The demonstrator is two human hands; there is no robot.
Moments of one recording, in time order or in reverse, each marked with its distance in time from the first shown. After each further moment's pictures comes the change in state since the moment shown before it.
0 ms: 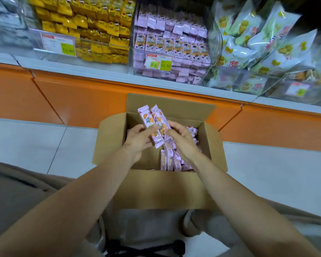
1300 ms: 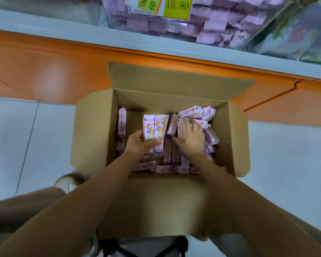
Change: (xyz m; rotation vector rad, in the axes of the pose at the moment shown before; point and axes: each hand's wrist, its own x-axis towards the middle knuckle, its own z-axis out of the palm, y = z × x) left_hand 0.118 -0.107 -0.019 0.263 0.081 -0.276; right_hand 0.091 0.166 -0.071 -1.221 0.148 0.114
